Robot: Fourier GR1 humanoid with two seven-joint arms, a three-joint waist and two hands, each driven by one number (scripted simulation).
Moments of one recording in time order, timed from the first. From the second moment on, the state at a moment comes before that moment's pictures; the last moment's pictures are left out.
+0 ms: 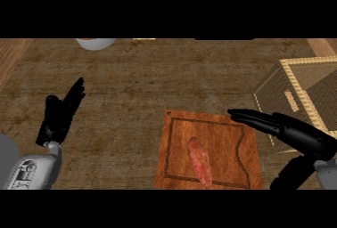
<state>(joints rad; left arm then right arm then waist) -0.20 0.26 0.01 -1.40 -0.06 0.04 0.23 -0.18 -0.51 0.17 -1.67 0.28 0.65 -0.37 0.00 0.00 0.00</state>
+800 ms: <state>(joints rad) -0.20 0.21 0.04 -1.42 -0.10 0.01 0.24 -0.19 -0.32 0.23 -1.53 0.52 0.58 -0.47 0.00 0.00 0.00</state>
